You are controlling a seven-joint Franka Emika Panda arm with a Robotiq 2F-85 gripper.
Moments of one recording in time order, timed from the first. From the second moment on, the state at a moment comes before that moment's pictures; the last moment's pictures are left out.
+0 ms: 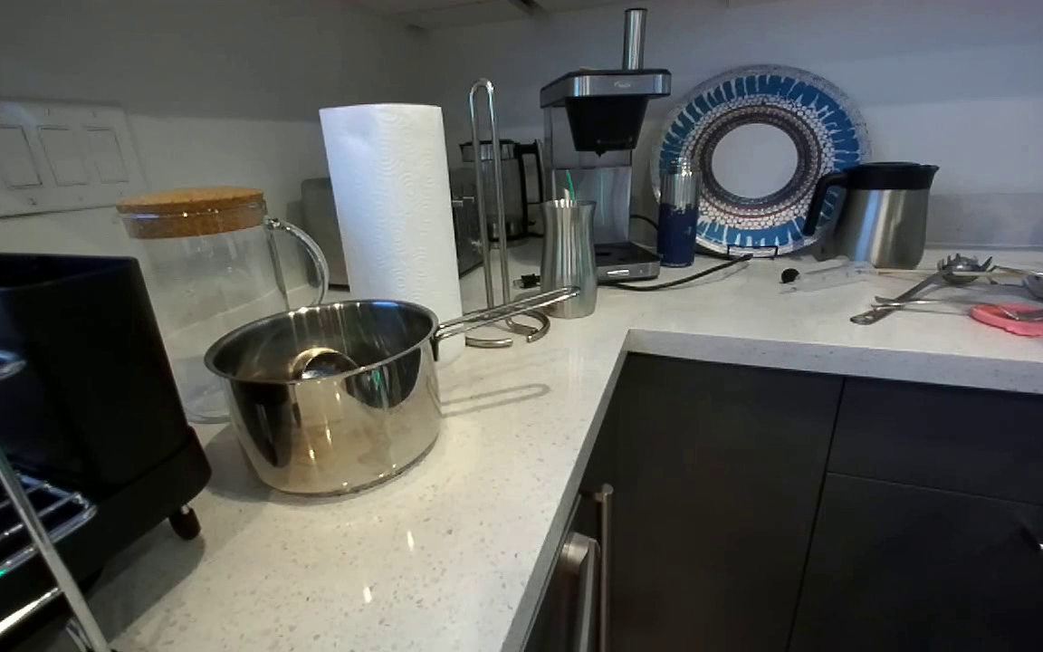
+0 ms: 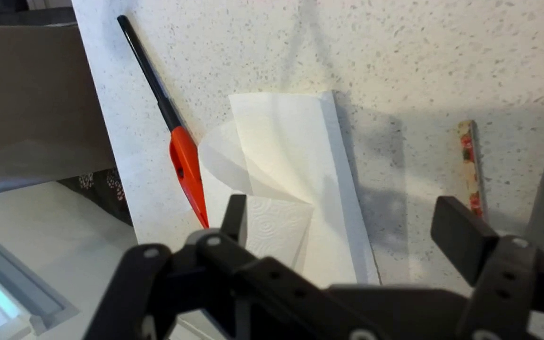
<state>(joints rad) -0.21 0.19 -0.19 -1.91 -0.70 2.10 0.42</state>
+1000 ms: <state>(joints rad) -0.23 0.46 -0.23 -1.64 -0.64 2.10 0.19</state>
